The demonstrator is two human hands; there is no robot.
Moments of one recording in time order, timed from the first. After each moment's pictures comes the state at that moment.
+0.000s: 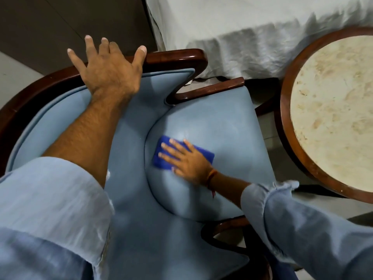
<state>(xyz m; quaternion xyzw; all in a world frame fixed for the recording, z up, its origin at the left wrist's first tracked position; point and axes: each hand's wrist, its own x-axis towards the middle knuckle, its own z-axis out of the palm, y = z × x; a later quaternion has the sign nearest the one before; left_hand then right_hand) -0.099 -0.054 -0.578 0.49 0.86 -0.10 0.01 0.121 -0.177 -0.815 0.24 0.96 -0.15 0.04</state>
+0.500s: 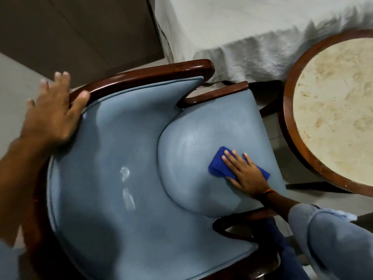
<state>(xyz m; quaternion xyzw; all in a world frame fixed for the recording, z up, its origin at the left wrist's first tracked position) -0.238 -0.162 -0.614 0.55 0.83 -0.02 0.13 0.303 -0.204 -0.833 0.41 0.89 -0.18 0.11</state>
